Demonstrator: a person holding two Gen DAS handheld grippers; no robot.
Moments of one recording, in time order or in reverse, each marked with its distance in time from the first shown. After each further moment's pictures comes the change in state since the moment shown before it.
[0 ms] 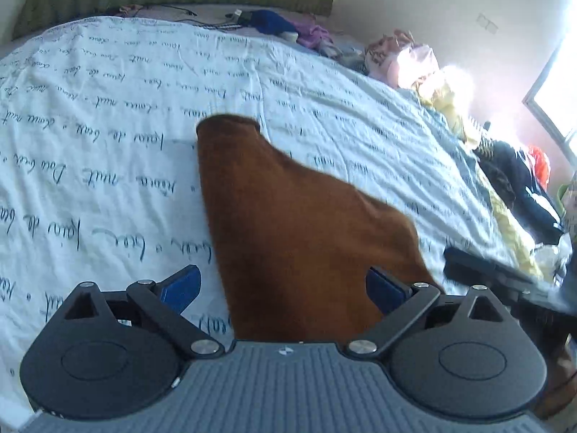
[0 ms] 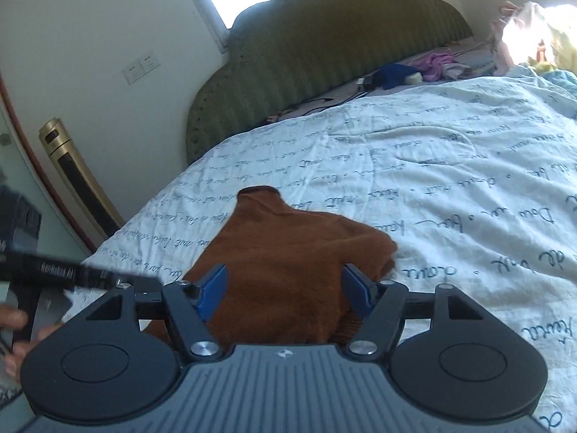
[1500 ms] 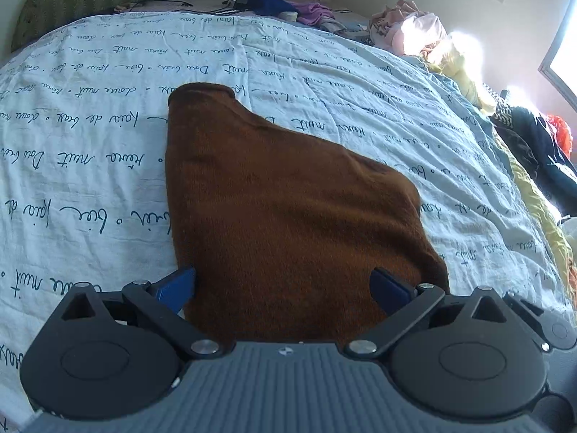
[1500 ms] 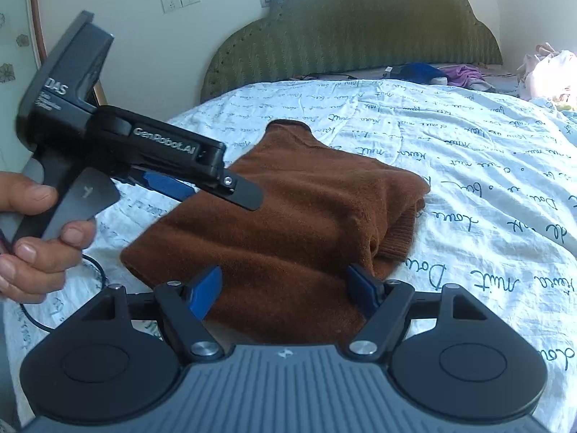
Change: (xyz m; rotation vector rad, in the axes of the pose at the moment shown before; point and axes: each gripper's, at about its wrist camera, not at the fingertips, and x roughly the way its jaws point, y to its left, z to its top) left arm 0.034 -0.055 -0.042 0.090 0.063 0.117; right arm -0.004 0.044 -0.068 -0.241 0.107 -0.109
